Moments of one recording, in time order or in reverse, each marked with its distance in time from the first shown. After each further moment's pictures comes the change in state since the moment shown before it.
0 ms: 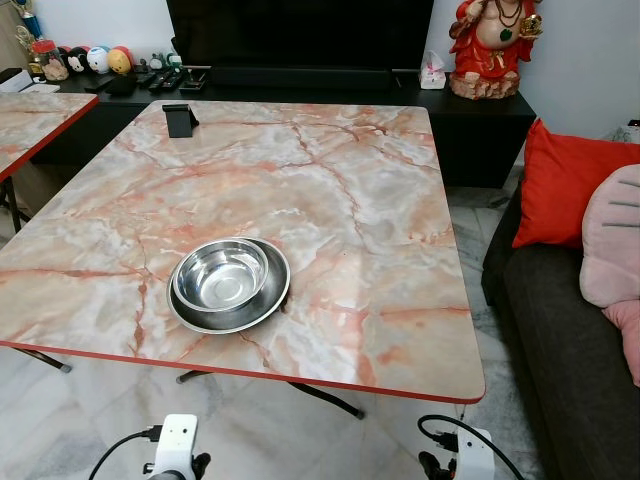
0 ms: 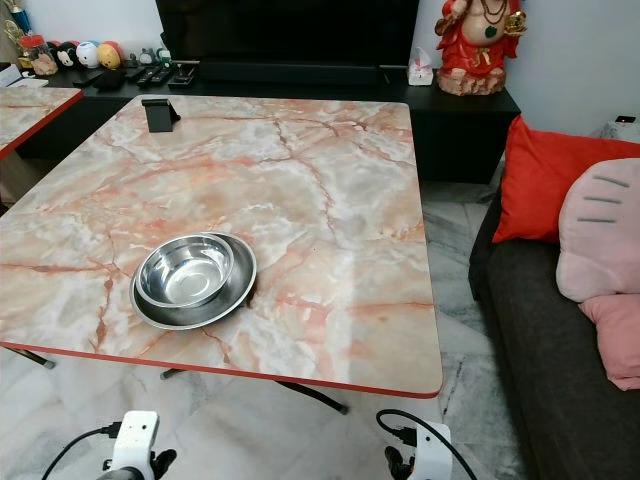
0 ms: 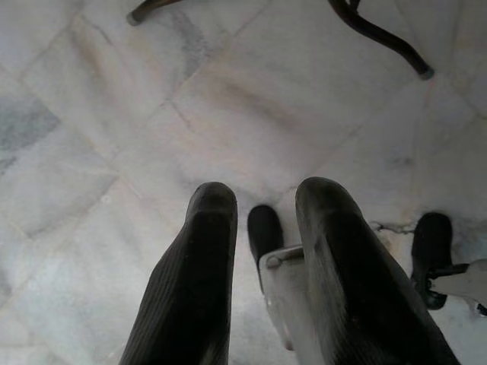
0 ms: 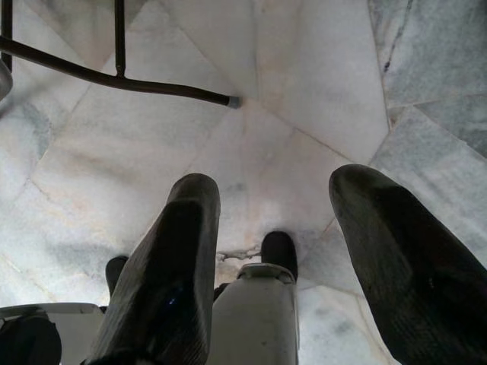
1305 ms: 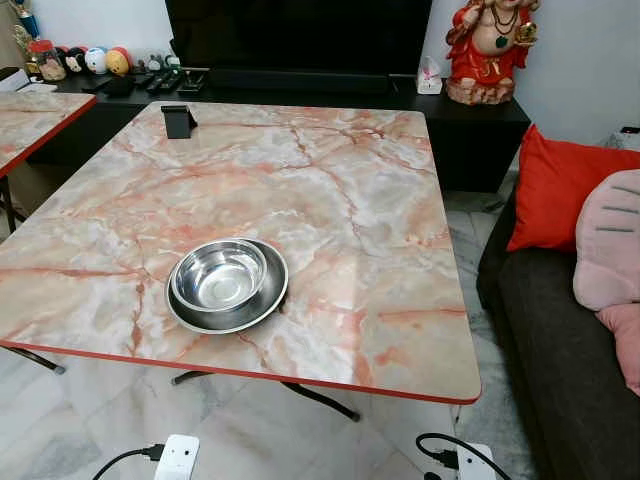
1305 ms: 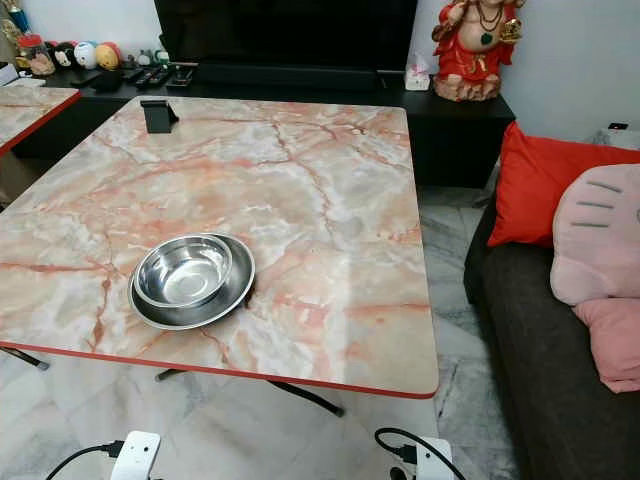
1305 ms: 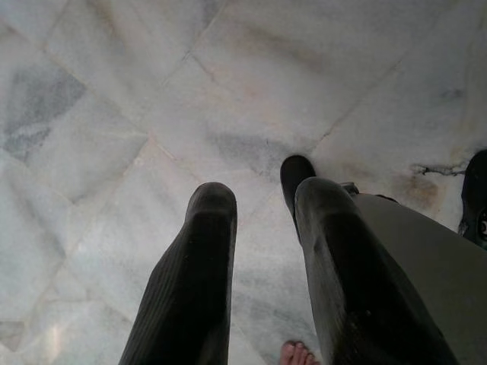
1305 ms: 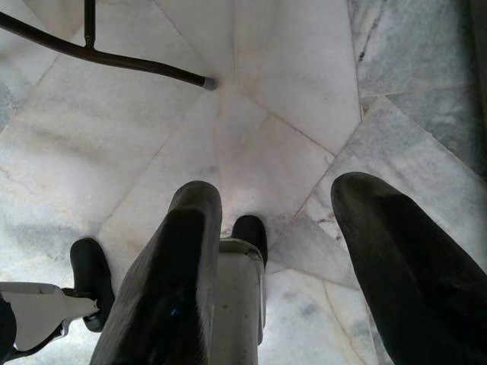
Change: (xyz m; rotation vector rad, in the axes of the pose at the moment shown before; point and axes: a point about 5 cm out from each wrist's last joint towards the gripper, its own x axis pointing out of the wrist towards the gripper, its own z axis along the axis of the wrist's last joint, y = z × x) left arm -0.004 0.007 -0.023 0.124 0.130 0.063; right arm -0.006 -0.006 -0.018 -0.055 0.060 -0.051
